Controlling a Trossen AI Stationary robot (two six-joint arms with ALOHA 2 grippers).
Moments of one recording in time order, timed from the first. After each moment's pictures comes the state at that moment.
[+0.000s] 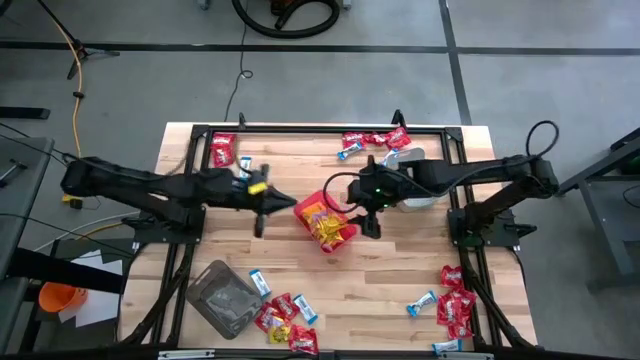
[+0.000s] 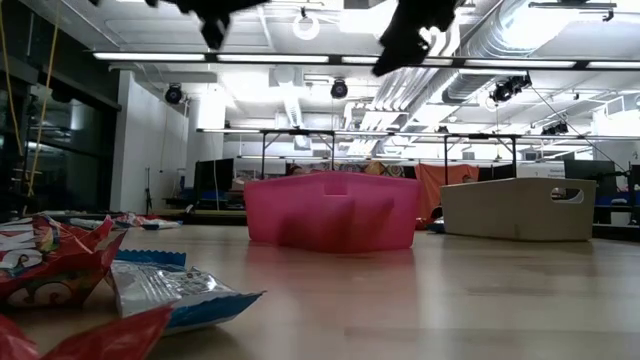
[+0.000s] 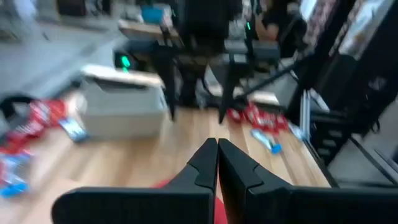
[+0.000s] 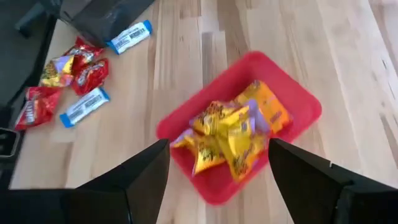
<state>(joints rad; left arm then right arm) -0.08 1.00 0.70 0.15 -0.09 -0.15 0.03 1.44 1.27 -0.68 -0.07 0.09</state>
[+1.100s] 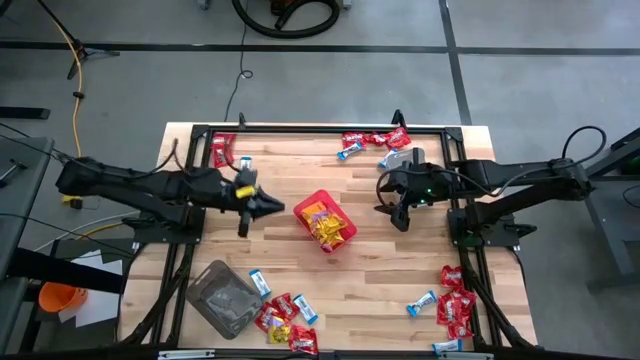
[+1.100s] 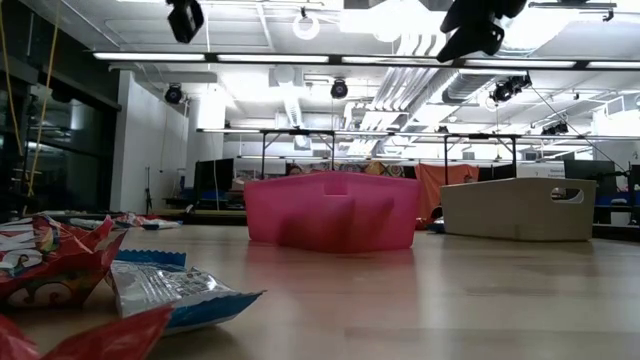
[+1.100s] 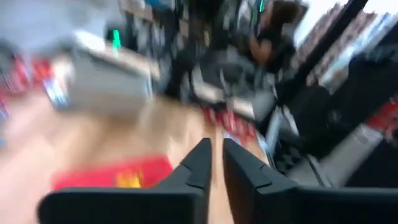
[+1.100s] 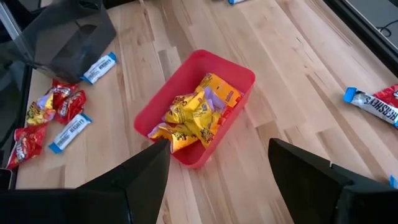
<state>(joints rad) -0.13 0.90 0.73 -0.07 -0.06 -0.45 0.07 1.08 1.04 -0.69 0.15 0.33</state>
